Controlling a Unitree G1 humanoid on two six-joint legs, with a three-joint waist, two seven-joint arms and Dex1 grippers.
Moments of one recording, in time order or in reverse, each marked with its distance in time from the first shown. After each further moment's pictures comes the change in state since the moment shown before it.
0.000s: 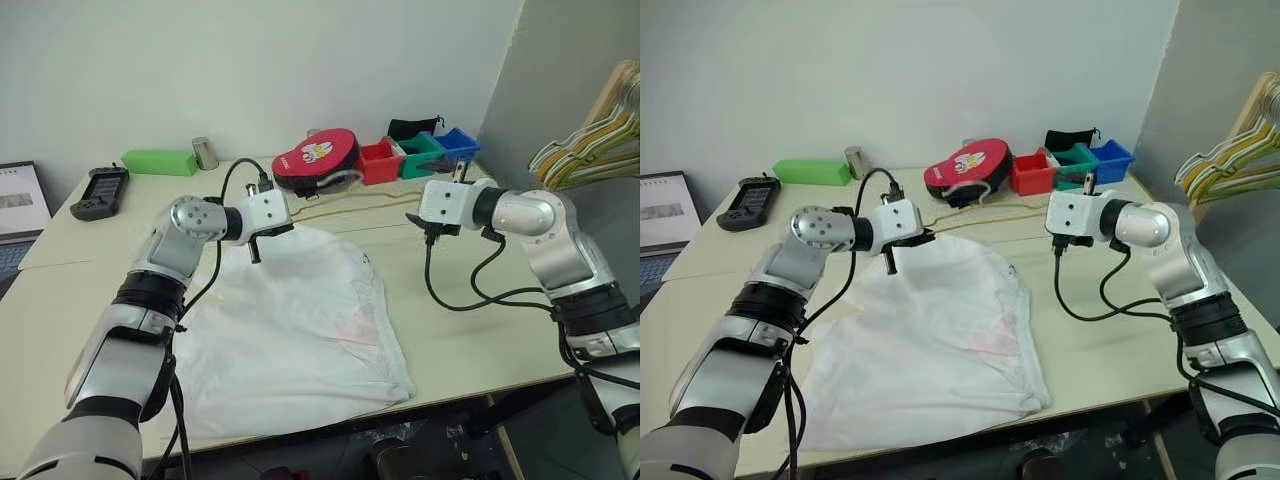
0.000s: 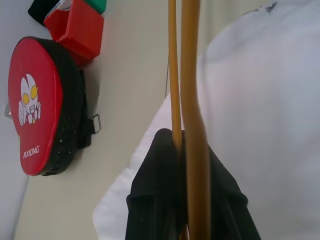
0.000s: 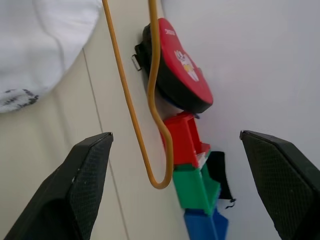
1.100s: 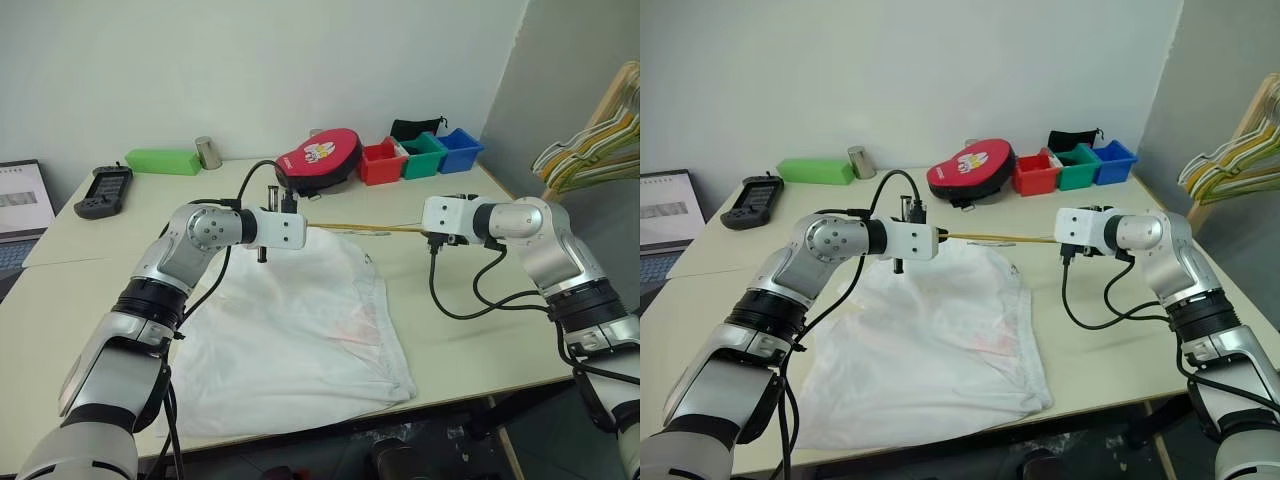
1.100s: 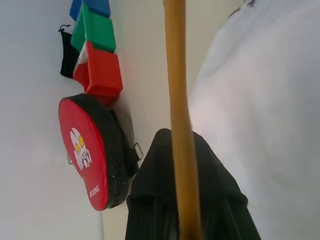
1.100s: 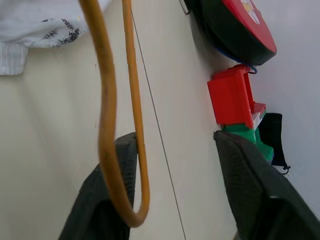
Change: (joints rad) left arm 0.042 0.022 -0.043 -0.130 0.146 -0.178 0.103; right arm -0.032 -0.010 0.067 0.168 -0.066 0.018 0.065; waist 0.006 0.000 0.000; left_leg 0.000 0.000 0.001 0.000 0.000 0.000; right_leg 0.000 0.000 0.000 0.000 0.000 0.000
